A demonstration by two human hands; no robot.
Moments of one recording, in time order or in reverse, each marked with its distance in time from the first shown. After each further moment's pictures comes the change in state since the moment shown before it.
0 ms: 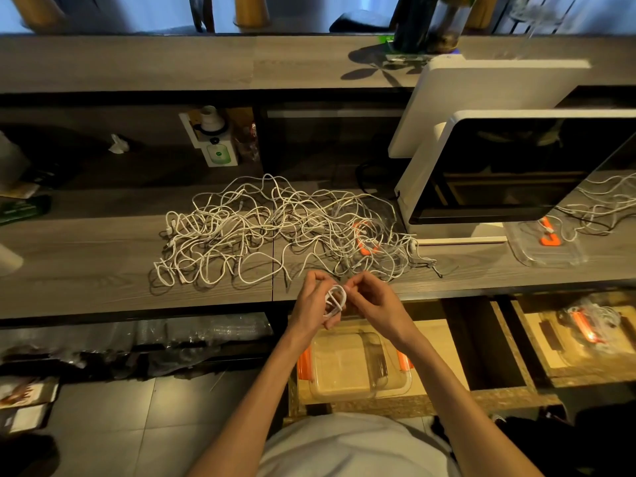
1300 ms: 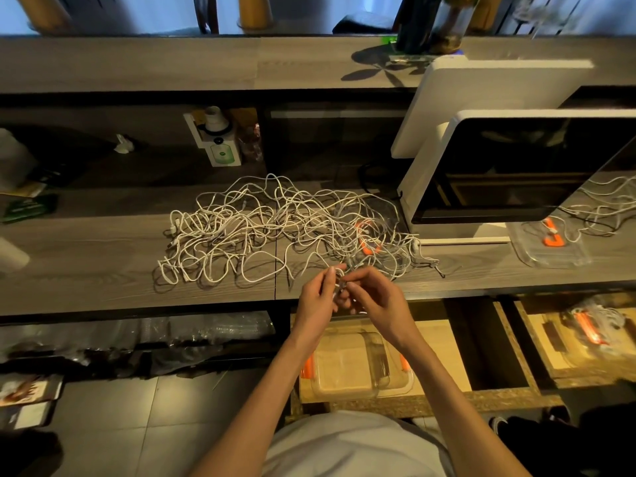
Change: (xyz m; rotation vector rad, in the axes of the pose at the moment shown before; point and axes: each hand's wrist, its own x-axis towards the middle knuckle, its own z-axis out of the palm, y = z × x) left_hand 0.001 -0.010 0.005 0.070 0.094 0.138; right_hand -0.011 -0.014 0.005 0.002 0.083 -0.167
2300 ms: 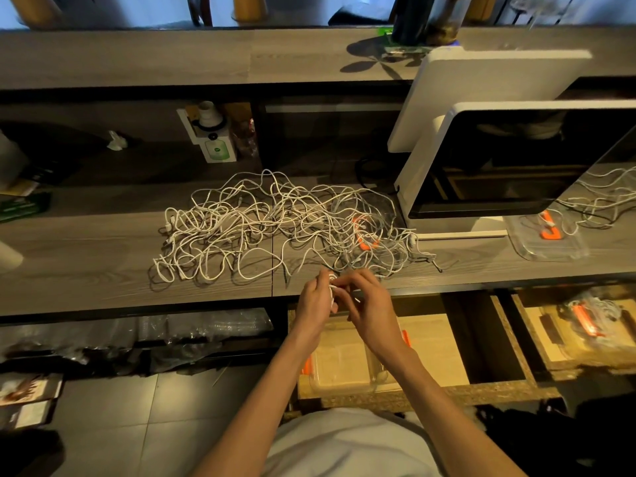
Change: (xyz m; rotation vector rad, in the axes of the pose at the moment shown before) left_hand 0.008 -0.006 0.005 0.047 0.098 -0.241; right_hand -0.003 0.024 0.016 -0.412 0.095 -0.200
